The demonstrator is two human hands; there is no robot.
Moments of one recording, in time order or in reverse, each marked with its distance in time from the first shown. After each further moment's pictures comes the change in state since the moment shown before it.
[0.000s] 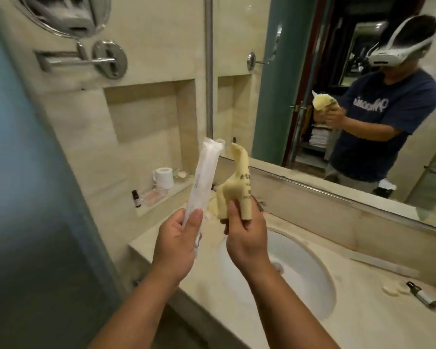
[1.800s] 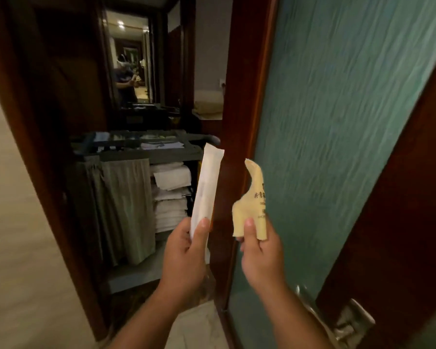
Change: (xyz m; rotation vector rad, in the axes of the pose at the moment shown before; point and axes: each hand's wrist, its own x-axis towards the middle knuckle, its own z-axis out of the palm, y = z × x) left_hand -0.597 0.112 -0.623 0.608 2.124 -0.070; right_hand -0.676 -0.367 0.561 0.808 -1.801 -0.163
